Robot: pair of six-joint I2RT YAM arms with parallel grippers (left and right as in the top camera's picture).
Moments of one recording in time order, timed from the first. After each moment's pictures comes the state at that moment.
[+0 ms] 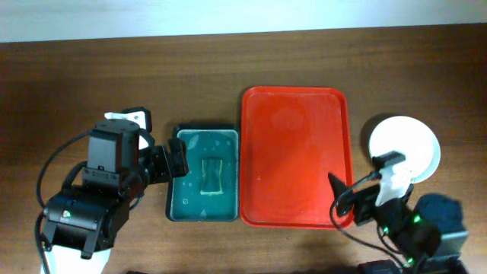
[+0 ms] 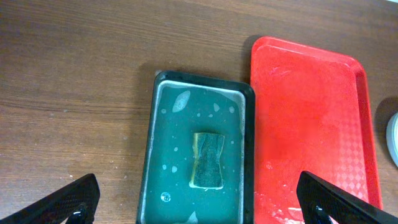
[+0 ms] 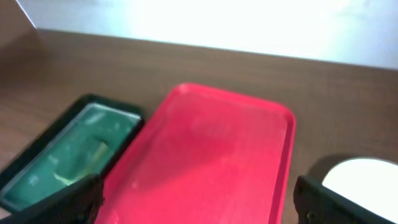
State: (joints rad) left arm -0.25 1.03 1.25 -1.05 -0.02 -0.36; right arm 0.10 0.40 0.69 -0.68 -0.25 -0.02
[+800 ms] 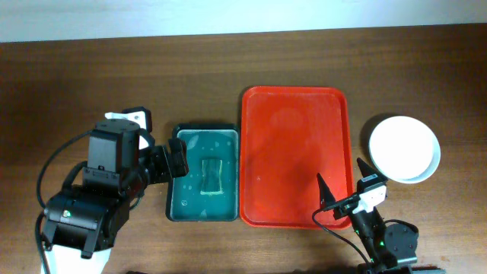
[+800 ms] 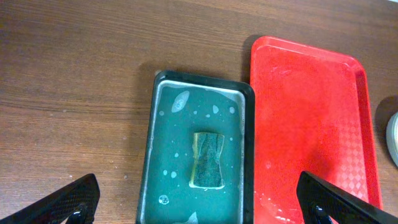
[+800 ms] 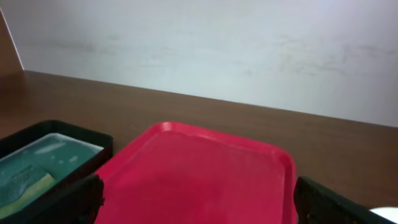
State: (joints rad) left arm -0.25 1.03 1.25 -1.05 -0.02 -0.36; right arm 0.10 0.01 0.01 -0.03 -0.22 -0.03
